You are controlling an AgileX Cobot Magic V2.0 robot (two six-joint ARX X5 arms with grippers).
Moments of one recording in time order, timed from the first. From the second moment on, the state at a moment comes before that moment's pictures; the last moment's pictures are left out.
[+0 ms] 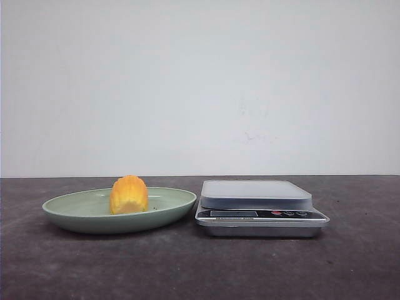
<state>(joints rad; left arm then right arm) -0.80 0.29 0.97 -1.00 -0.48 -0.36 0.48 0.24 0.89 -0.98 0.11 0.24</state>
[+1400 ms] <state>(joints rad) -0.07 0.00 0.03 -0.07 -0.08 -0.21 0.48 0.24 0.89 -0.98 0.11 0.24</state>
